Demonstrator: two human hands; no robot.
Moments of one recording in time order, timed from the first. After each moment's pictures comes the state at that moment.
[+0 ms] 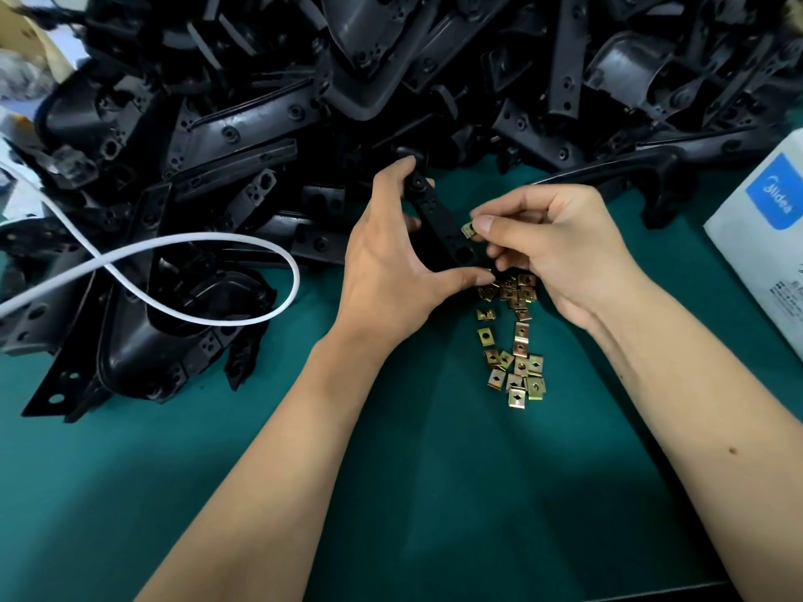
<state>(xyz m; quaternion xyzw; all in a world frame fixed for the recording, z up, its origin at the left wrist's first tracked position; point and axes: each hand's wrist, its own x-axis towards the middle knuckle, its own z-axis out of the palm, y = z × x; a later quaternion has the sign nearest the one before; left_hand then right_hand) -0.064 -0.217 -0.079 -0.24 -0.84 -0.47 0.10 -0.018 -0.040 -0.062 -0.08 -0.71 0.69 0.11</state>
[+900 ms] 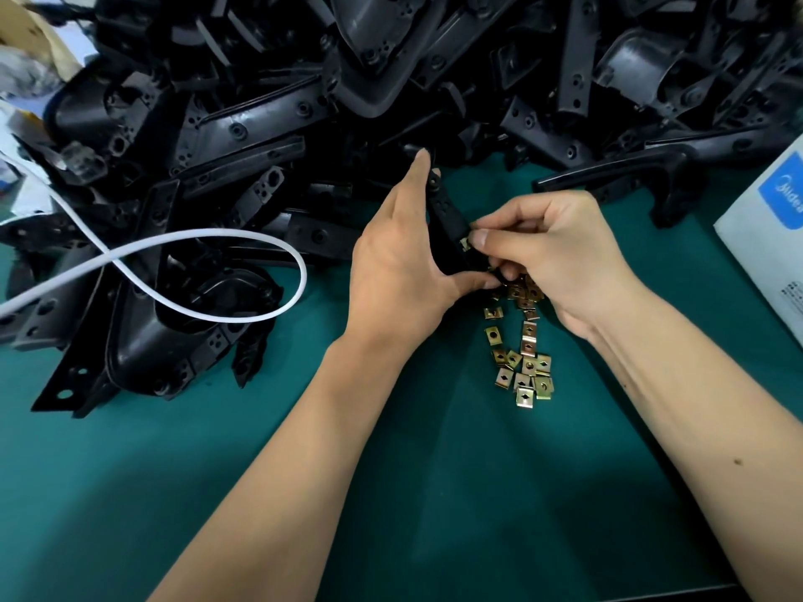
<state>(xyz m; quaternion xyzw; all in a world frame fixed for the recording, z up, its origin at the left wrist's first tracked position) -0.056 -0.211 -0.073 -0.22 -0.88 -0.40 0.12 -0.017 -0.049 -0.065 -0.08 -0.74 0.66 0.11</state>
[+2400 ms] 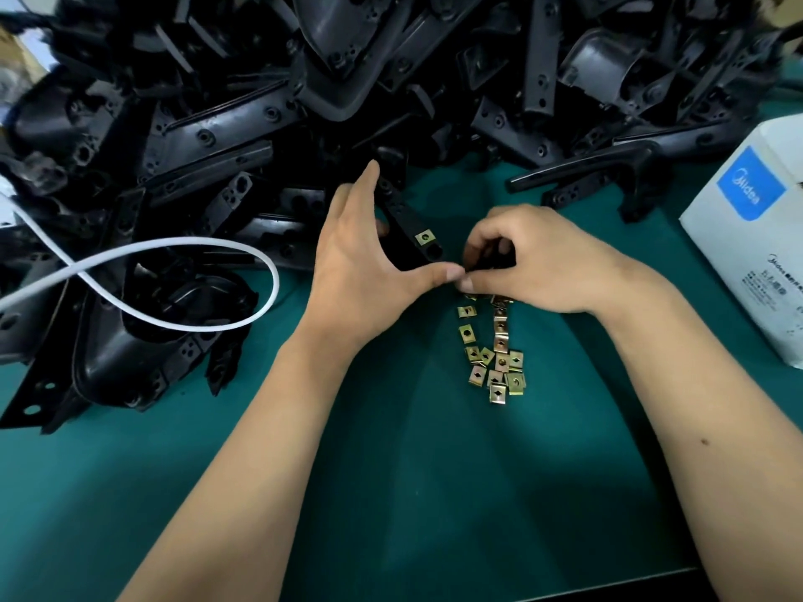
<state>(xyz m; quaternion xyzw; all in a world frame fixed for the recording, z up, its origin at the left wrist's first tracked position) -0.066 -0.224 -0.075 -0.22 -0.88 -0.41 0.08 -0.015 -0.019 -0.052 0.02 -0.97 0.26 -0.01</state>
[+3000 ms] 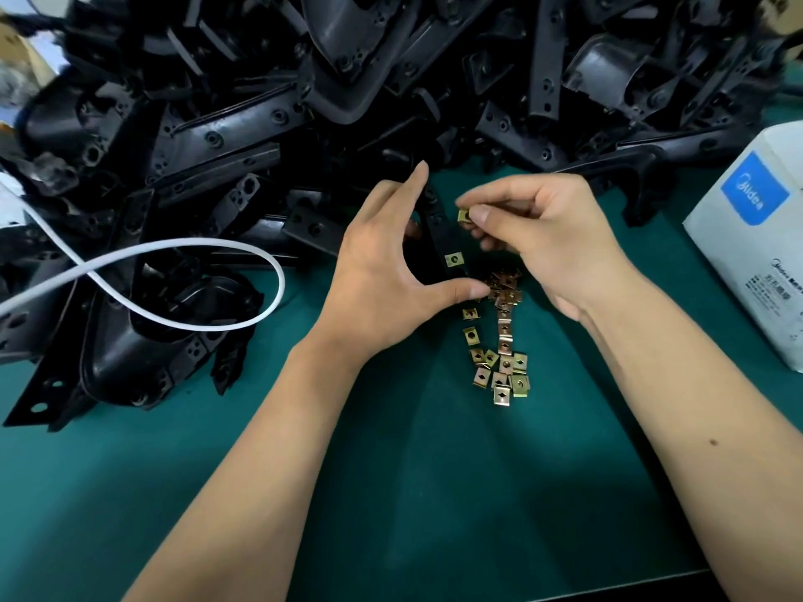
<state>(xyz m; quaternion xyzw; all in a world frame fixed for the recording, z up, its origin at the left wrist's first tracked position) -0.058 -0.221 -0.066 -0.32 -0.84 -0.43 0.07 -0.019 -0.032 -0.060 -0.02 -0.76 0.64 0.14</state>
